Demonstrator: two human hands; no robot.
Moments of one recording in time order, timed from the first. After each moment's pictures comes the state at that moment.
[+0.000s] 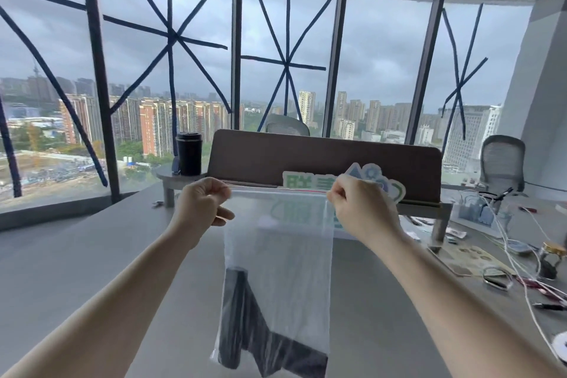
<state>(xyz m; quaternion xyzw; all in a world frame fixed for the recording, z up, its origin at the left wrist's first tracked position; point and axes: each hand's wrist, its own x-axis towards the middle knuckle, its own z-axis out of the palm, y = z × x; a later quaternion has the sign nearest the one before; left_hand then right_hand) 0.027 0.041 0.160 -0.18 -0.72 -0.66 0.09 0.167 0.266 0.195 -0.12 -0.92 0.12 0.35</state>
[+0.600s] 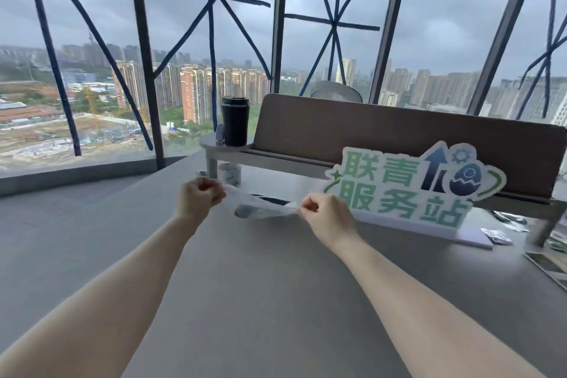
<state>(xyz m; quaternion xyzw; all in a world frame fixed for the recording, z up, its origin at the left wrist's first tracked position) -0.142 -0.034 0.058 -0.05 -0.69 -0.71 0.09 -0.022 0.199 0.079 -0.06 -0.93 0.30 0.21</state>
